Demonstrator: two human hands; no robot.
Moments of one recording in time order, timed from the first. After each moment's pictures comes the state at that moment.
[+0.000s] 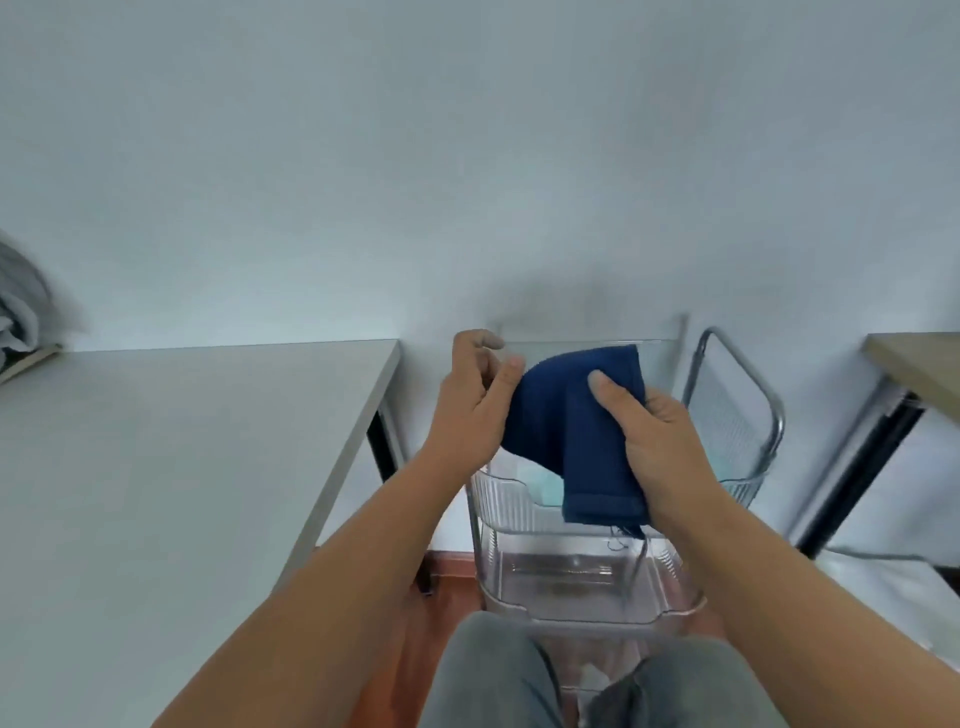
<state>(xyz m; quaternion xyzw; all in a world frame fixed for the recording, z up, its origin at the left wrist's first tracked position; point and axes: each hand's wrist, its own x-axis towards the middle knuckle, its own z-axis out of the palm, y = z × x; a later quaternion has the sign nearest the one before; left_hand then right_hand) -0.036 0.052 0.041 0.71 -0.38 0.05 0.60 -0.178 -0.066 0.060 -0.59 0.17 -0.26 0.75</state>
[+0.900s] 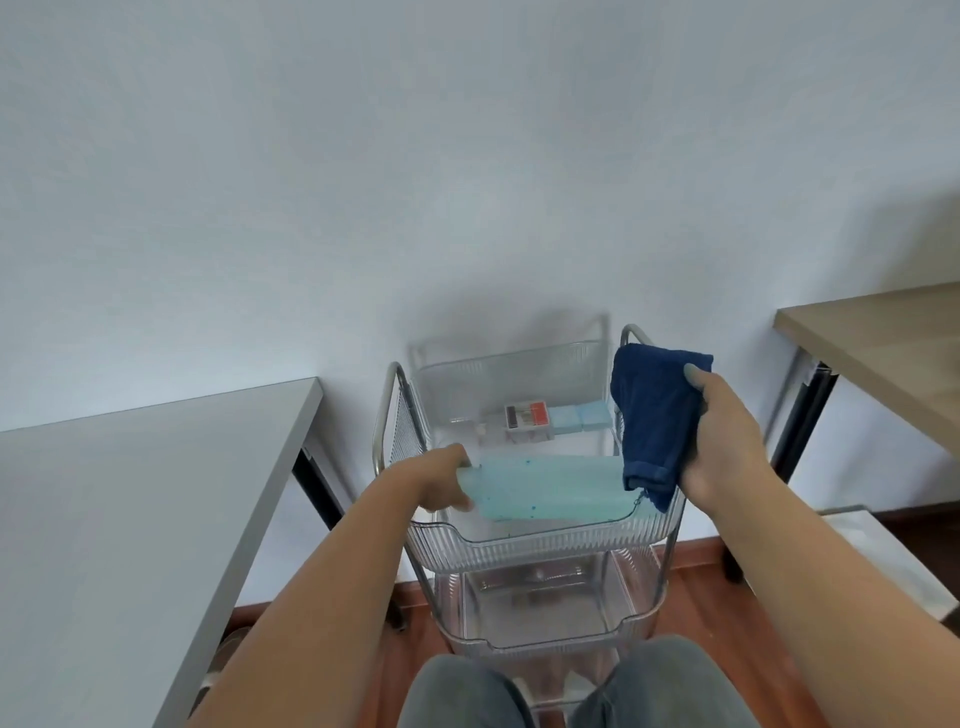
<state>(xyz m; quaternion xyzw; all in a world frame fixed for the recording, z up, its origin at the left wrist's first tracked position) 0.016 -0.009 -0.005 0.90 -0.36 -0.25 0.05 -0.198 -0.208 0.019 -0.34 0.33 -0.31 0.82</state>
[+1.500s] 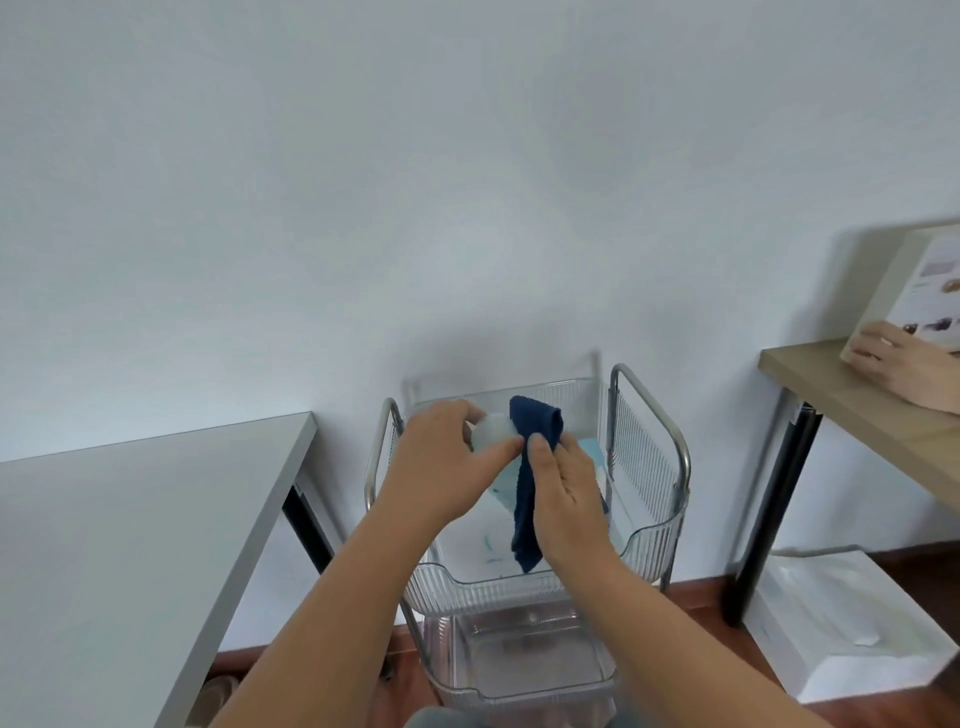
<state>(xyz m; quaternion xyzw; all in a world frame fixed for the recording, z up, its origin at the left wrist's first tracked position) -0.063 -0.010 0.082 0.86 -0.38 0.07 0.34 -0.149 -0.102 0.016 -0.70 0.20 -0.38 0.57</state>
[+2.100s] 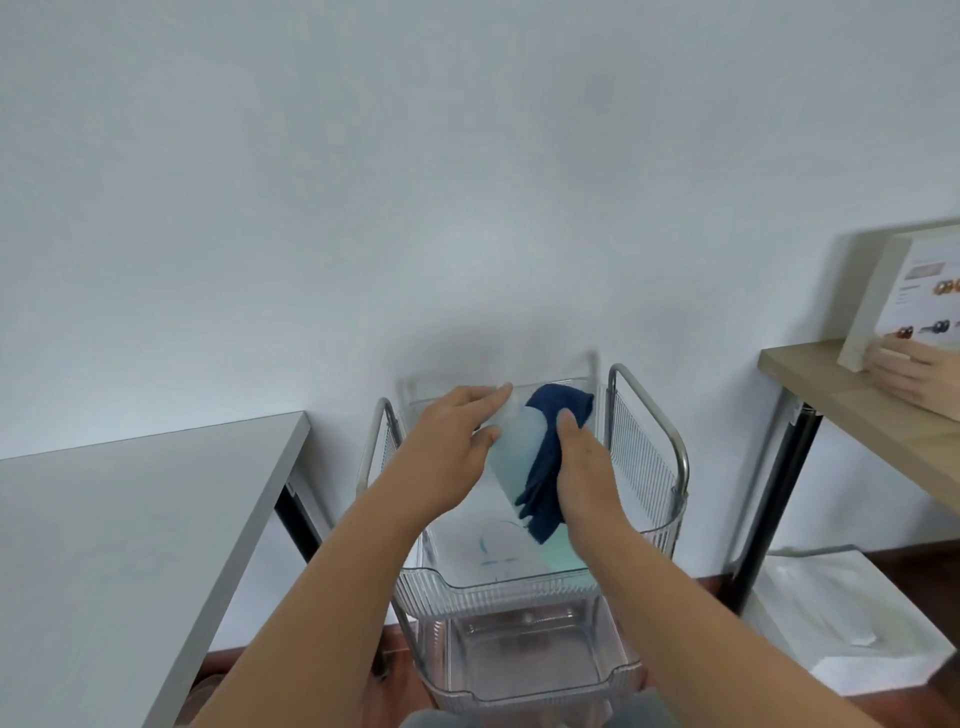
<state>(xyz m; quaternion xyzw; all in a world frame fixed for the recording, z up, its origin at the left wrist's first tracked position) -0.046 -0.019 0.082 0.81 -0.49 0.02 0.30 -0.131 -0.143 0.017 -0.57 0.28 -0.31 0.71</state>
